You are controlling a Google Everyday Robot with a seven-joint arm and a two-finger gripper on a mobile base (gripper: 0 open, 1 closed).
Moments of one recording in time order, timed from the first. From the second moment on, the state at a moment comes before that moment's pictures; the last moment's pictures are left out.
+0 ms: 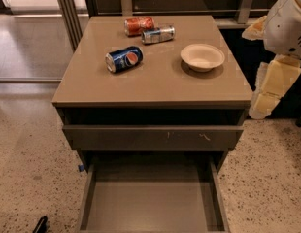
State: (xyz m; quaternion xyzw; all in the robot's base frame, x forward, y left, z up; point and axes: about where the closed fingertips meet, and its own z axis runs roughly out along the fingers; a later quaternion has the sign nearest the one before) arm 0.466 -0.198 0.978 -0.64 0.75 -0.02 0.18
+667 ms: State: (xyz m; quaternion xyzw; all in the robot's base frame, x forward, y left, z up) arm 0.467 -0.198 0.977 -0.63 0.75 -0.02 0.19
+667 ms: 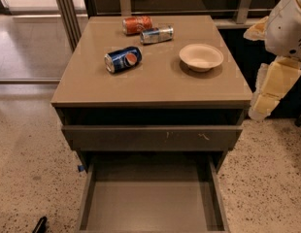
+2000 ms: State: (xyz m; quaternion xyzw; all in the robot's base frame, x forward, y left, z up) arm 0.656 -0.136 0.917 -0.71 0.64 0.07 0.27
